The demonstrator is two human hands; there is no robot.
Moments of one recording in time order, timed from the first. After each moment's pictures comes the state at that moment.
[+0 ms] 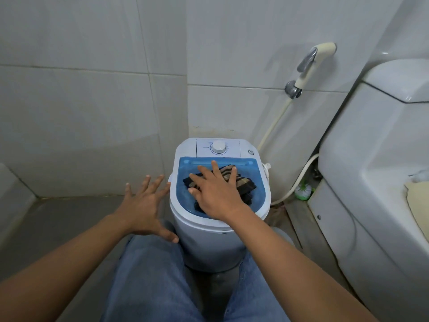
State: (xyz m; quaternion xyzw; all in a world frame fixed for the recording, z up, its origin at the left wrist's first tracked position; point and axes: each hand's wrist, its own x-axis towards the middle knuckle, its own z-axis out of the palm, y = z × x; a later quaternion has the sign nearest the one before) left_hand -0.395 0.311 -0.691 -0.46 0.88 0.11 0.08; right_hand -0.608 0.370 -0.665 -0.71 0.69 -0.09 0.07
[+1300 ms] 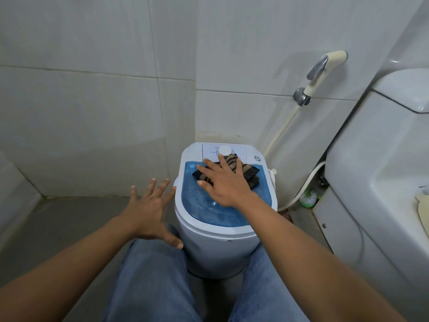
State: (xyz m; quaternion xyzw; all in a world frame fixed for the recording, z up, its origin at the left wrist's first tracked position) left_hand -0.399 0.313 -0.684 -0.46 0.88 0.11 0.10; right_hand -0.639 0.330 -0.664 -0.74 0.67 -0.06 0.04
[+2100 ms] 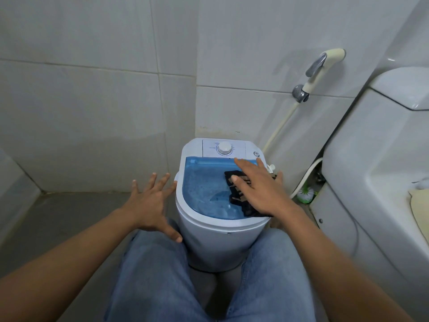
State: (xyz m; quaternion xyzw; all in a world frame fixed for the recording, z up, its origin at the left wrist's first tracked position) left_hand -0.396 0.313 -0.682 -0.46 0.87 0.12 0.09; right_hand -0.682 0.405 -0.636 -0.63 0.75 -0.15 0.11
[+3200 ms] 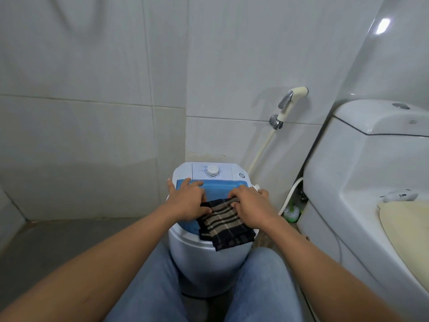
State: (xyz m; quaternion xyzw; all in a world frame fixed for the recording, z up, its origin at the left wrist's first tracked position) left_hand -0.506 0.321 -0.622 -0.44 0.89 0.12 0.01; right_hand -0.684 0.413 -0.621 -0.64 0.76 -0.11 0.05
